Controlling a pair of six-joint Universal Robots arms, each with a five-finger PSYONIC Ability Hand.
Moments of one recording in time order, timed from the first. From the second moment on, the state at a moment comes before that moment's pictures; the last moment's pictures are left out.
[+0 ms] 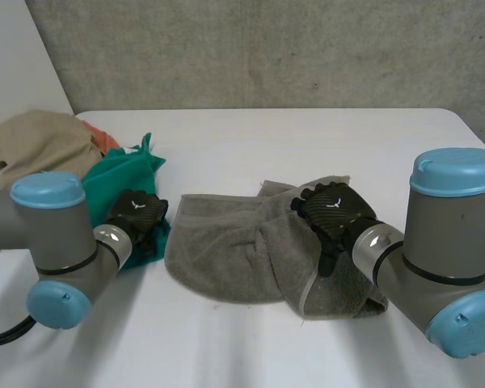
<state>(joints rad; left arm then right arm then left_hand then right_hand) 4.38 -2.19 -1.55 3.35 -1.50 3.59 2.07 -1.14 1.52 0.02 1.45 2.72 0.85 0.82 0.82 0.82 0.64 0.20 0.22 0.21 0.23 0.06</state>
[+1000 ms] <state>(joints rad) 4.20 -2.05 -1.66 3.63 -1.61 3.65 2.07 -1.16 1.51 0.04 1.44 2.72 0.19 0.20 0.21 0.20 0.04 0.20 0.22 0.21 0.23 0.06</state>
